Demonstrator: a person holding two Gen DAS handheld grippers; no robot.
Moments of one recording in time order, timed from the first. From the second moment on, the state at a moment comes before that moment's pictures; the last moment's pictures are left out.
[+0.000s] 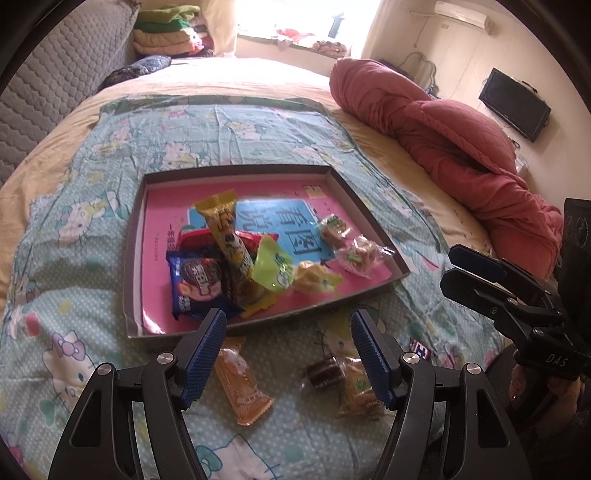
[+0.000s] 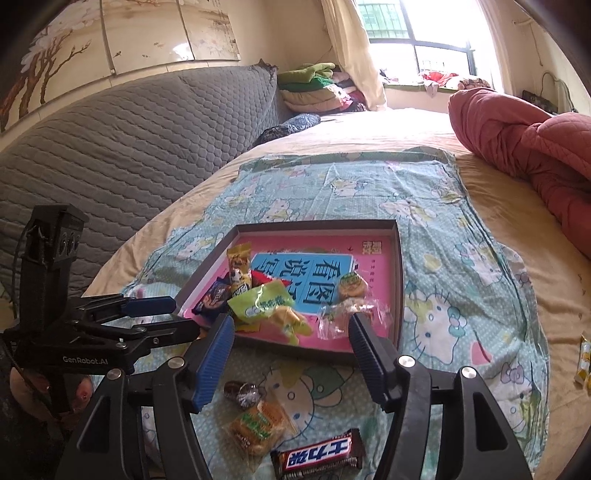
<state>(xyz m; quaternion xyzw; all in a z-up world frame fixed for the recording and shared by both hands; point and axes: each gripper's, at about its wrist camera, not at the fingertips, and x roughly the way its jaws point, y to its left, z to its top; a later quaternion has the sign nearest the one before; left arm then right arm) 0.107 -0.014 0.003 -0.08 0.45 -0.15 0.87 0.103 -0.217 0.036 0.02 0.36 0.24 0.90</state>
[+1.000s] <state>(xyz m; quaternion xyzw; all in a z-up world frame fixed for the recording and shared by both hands) 0.114 -0.046 -0.059 -0.09 0.56 -0.18 0.81 0.070 -0.186 -0.017 -0.11 0.44 0.31 0.83</state>
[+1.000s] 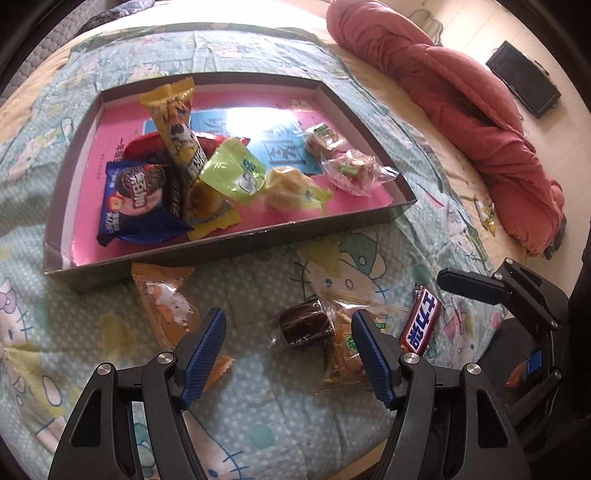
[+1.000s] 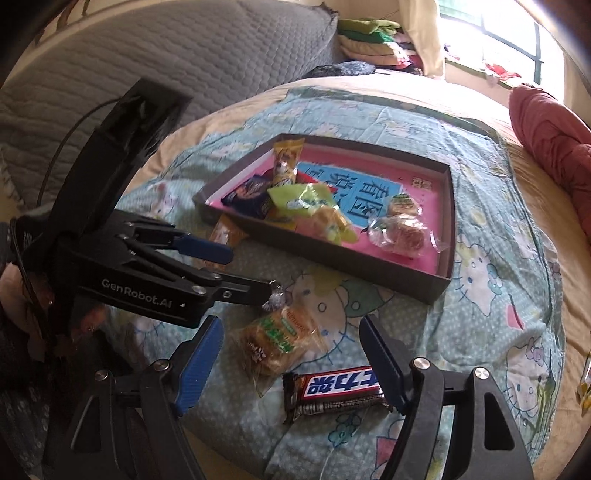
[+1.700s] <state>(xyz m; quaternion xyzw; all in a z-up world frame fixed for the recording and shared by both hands) 0.118 -0.059 -0.074 -0.11 0.56 -0.22 0.79 0.072 -0.163 -0.053 -0.18 0.48 0.31 0.80</state>
